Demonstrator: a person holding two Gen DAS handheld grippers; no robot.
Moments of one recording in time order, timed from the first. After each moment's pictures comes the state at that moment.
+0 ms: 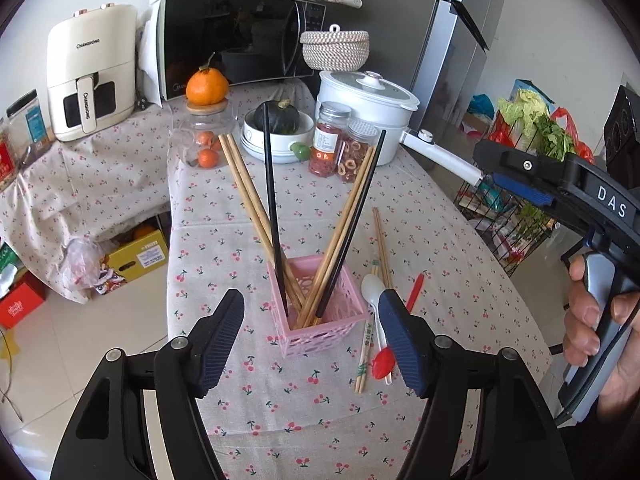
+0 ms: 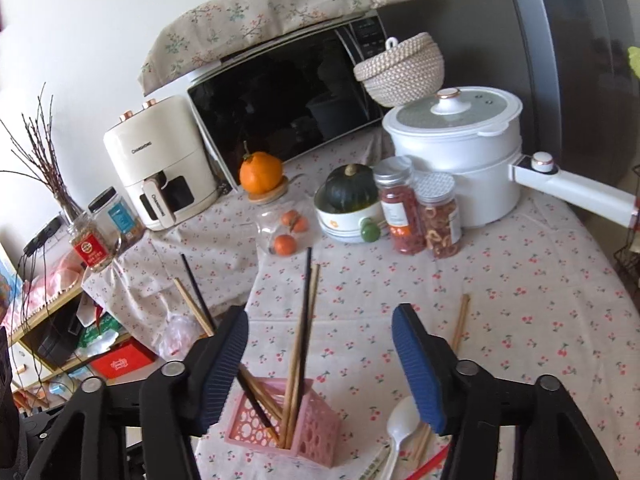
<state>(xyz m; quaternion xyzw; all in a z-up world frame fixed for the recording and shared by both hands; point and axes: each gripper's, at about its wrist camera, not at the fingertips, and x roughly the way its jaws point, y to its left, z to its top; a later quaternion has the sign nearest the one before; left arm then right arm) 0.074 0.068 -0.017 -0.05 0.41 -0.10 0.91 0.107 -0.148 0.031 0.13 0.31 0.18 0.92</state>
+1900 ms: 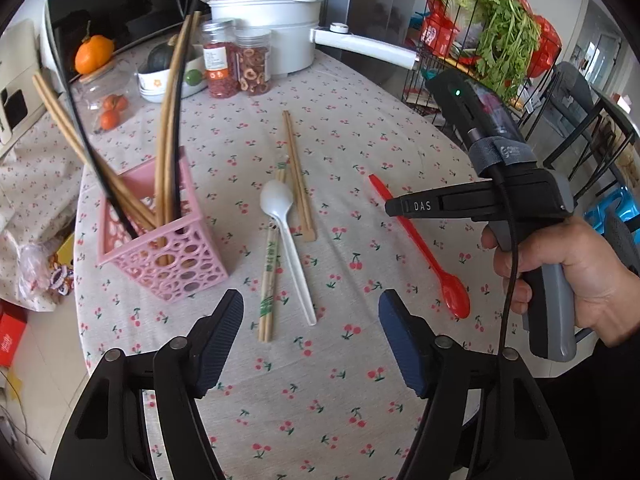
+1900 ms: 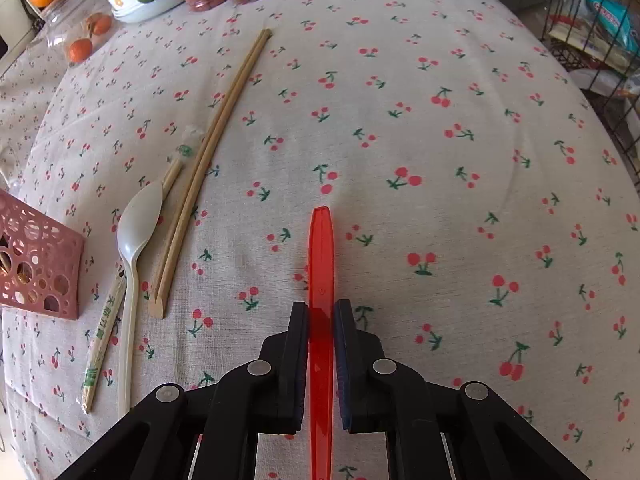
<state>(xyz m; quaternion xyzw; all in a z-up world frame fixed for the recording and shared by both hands) 0.063 -0.056 -0.096 0.06 0.49 -0.18 0.85 0.132 -0.222 -0.153 0.09 0.57 0.05 0.81</state>
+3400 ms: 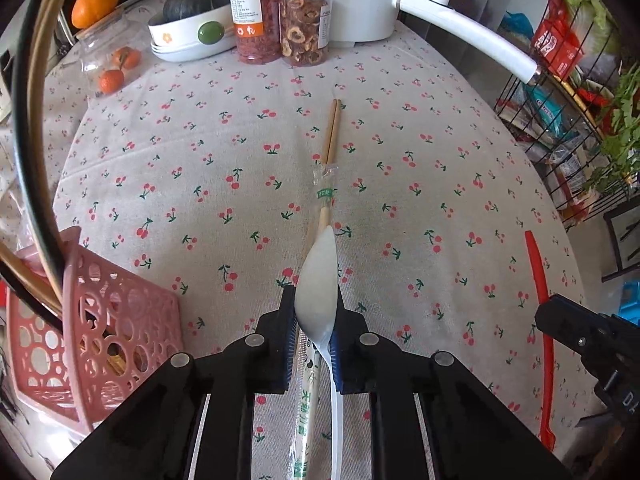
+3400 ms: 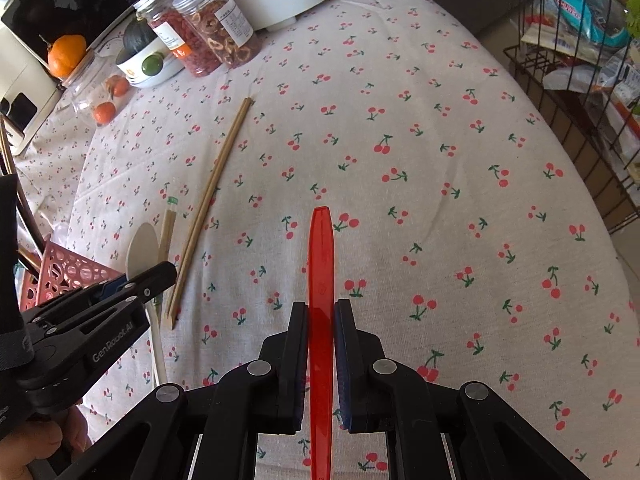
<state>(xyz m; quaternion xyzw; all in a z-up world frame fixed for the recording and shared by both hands) 0.190 -0.101 -0.145 0.00 0.56 -0.05 0.83 0.126 -0.274 -0.117 0.15 0.55 0.09 0.82</state>
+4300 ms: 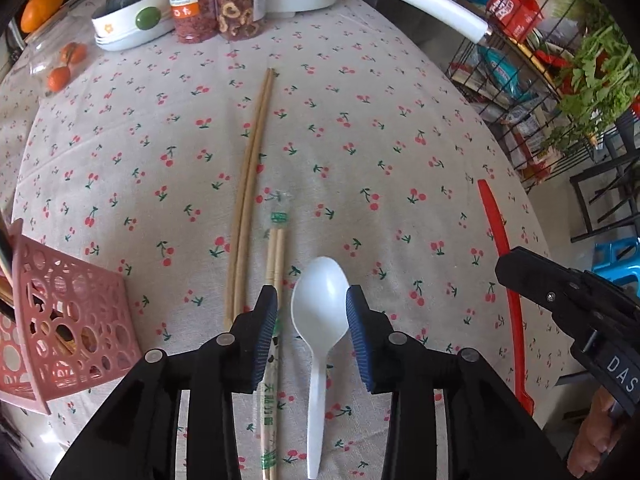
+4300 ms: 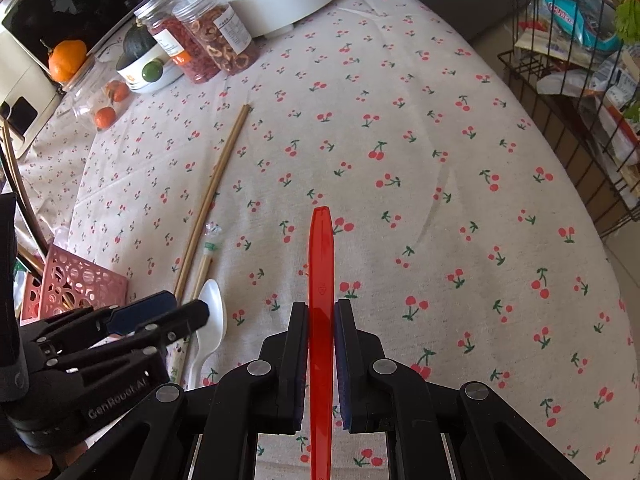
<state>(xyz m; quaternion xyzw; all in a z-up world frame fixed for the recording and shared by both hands) 0.185 -0.128 -0.151 0.01 0.60 -0.13 0.79 0.125 -0.276 -0.114 0.15 0.54 0.08 0.82</state>
